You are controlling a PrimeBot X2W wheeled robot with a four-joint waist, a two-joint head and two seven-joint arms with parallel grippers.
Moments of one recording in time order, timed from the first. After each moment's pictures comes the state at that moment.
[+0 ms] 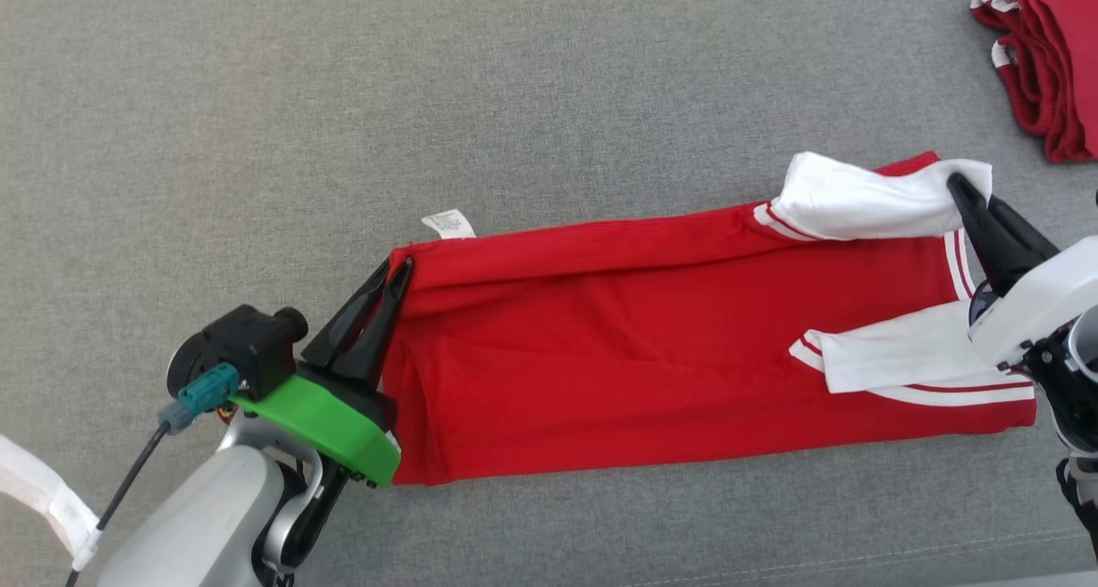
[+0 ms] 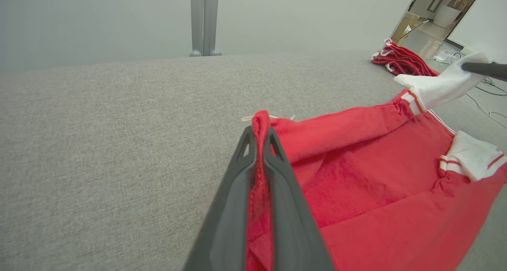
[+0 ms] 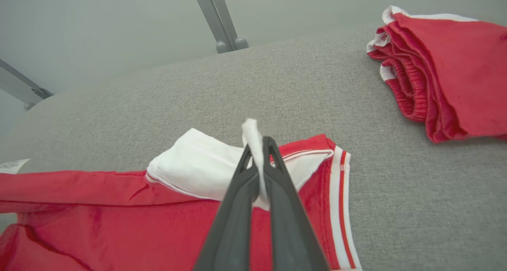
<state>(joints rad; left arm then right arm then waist) -0.44 0.48 -0.71 0.13 -0.75 0.01 -0.21 -0.29 -0.38 -0.02 0.00 0.62 0.13 0.33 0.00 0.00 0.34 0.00</state>
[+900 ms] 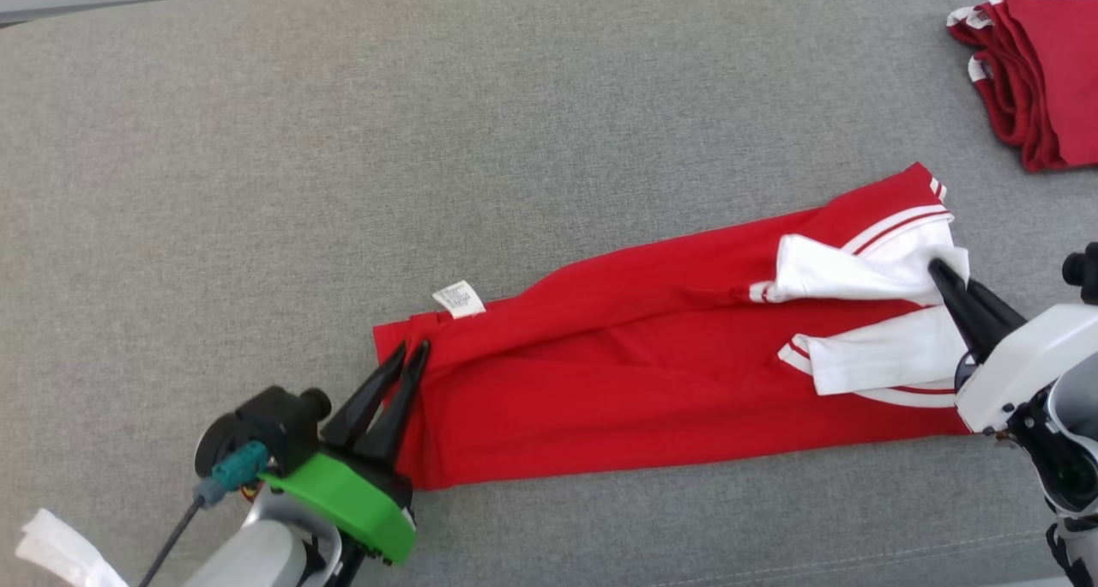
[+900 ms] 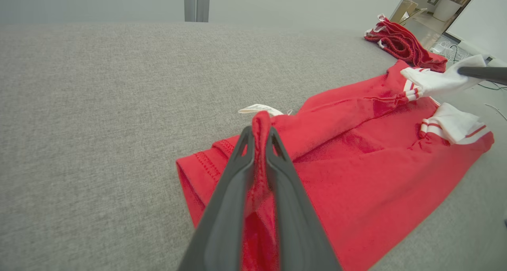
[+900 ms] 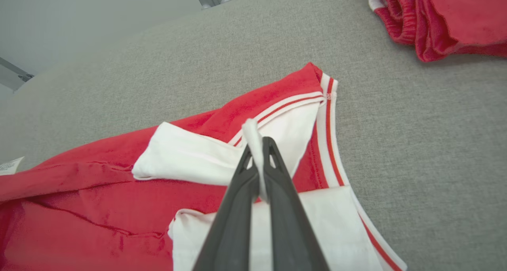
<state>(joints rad) -0.31 0.44 -0.72 0.16 -0.72 0.00 -0.26 -0.18 -0.36 -0.02 0.03 0.63 0.13 0.35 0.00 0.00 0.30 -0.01</state>
